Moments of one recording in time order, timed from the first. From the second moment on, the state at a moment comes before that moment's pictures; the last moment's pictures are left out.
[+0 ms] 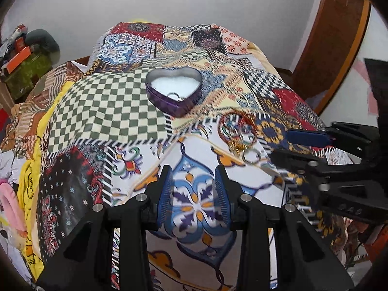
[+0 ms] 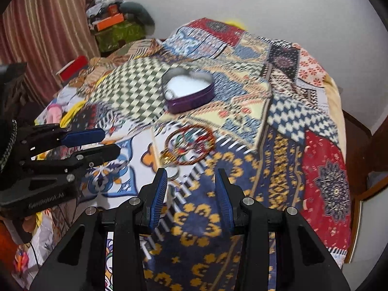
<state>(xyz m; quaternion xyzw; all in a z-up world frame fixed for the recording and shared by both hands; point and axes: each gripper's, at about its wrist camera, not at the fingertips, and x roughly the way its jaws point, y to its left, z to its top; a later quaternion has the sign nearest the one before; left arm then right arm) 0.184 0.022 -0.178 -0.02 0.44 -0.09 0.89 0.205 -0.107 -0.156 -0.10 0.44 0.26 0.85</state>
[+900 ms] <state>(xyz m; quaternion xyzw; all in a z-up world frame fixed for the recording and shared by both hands) 0.199 -0.010 -0.188 -0.02 0.44 -0.13 0.89 0.217 -0.132 -0.168 -0.07 0.44 0.26 0.86</state>
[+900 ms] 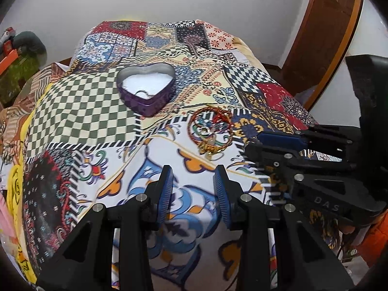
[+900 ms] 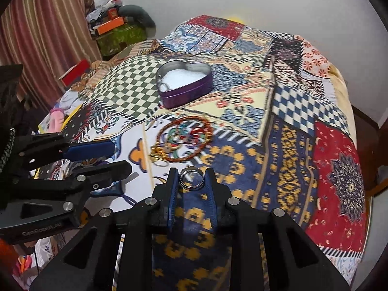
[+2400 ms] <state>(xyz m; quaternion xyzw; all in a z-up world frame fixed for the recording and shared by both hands) 0.200 0.017 -0.139 -0.03 0.36 -0.10 0.93 0.227 -0.130 -0.105 -0.03 0.37 0.26 0.89</state>
